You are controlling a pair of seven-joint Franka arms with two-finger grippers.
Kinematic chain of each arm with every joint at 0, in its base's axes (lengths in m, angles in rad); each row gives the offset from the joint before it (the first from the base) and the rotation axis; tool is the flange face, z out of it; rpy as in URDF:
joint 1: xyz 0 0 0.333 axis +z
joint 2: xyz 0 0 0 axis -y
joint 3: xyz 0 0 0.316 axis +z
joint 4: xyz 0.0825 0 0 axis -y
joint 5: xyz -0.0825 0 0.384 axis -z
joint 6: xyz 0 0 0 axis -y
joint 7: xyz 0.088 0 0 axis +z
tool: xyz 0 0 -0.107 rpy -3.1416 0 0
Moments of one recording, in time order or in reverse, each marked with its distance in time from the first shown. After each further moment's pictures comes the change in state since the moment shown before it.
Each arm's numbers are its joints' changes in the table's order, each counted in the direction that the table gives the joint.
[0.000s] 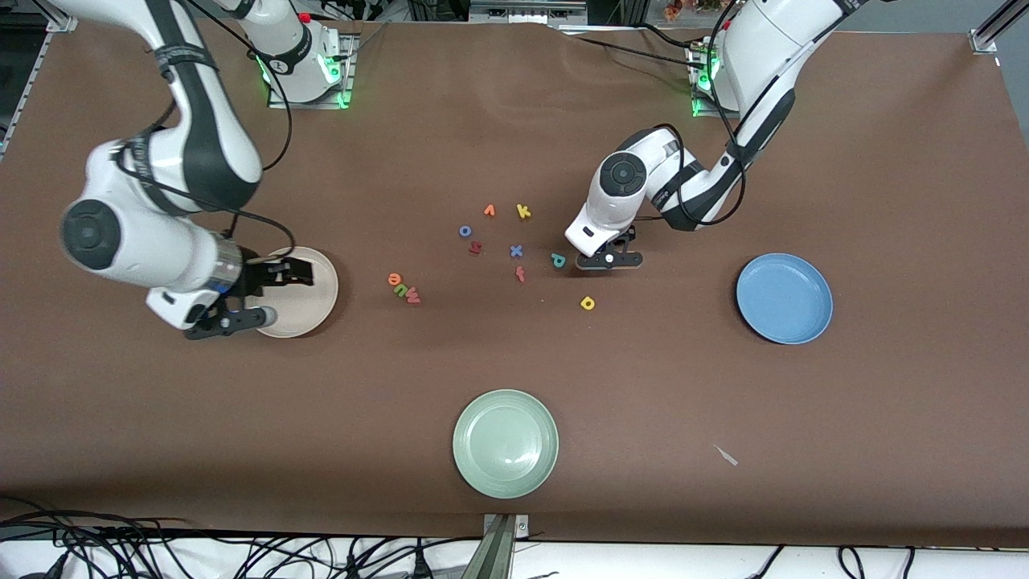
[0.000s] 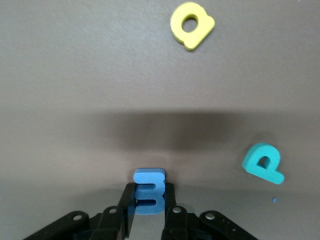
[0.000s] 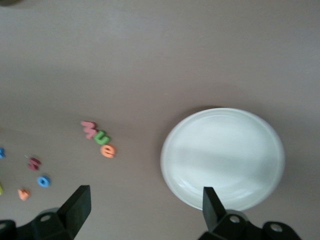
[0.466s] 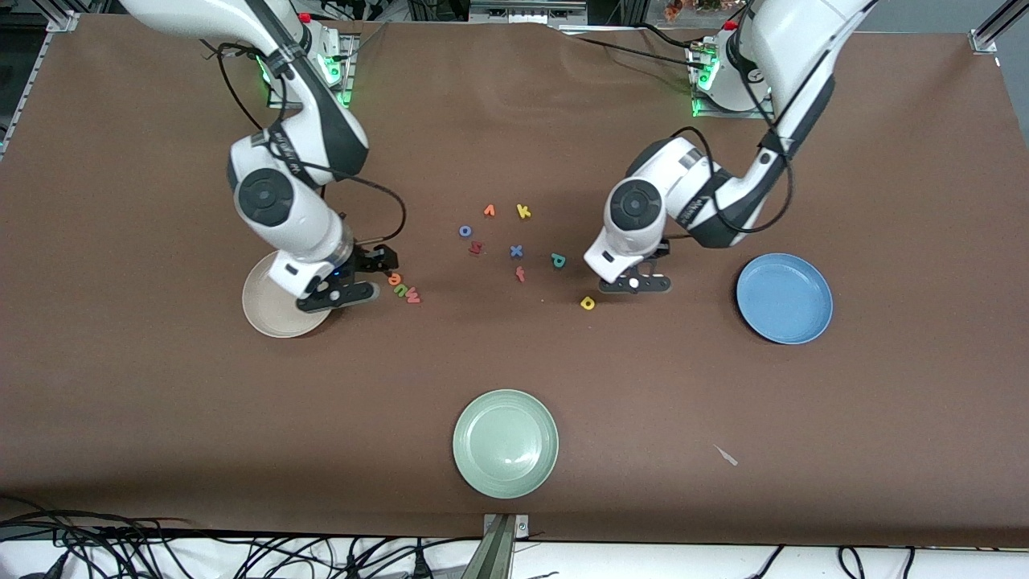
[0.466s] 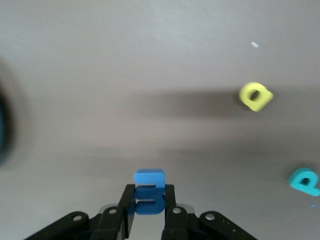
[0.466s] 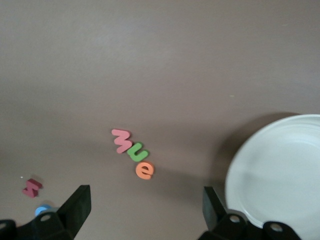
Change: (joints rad) left arm 0.077 0.033 0.003 0.268 0.025 -0.471 -0.232; right arm 0.016 -0.008 0.180 -0.261 0.201 0.375 -0.211
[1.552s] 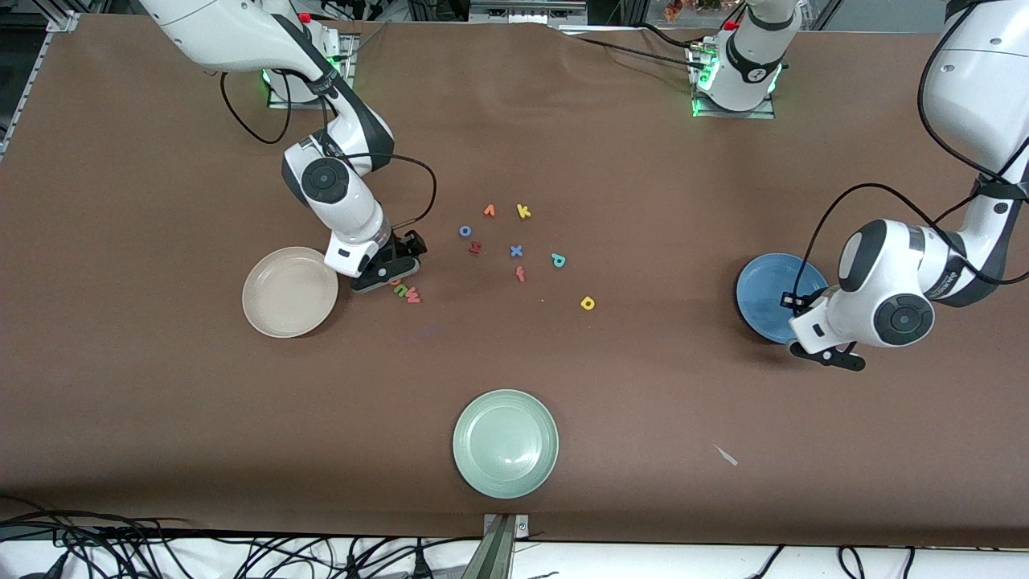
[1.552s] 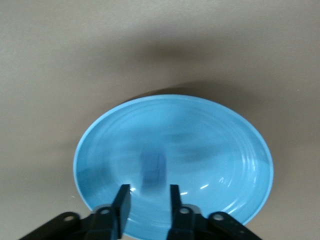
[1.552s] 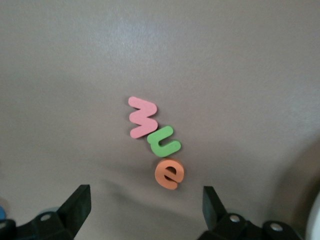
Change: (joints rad) left arm 0.484 -0.127 0.033 0.110 -0.120 -0.063 -0.694; right arm 0.026 -0.086 0.013 -0.210 0.142 0.344 0.000
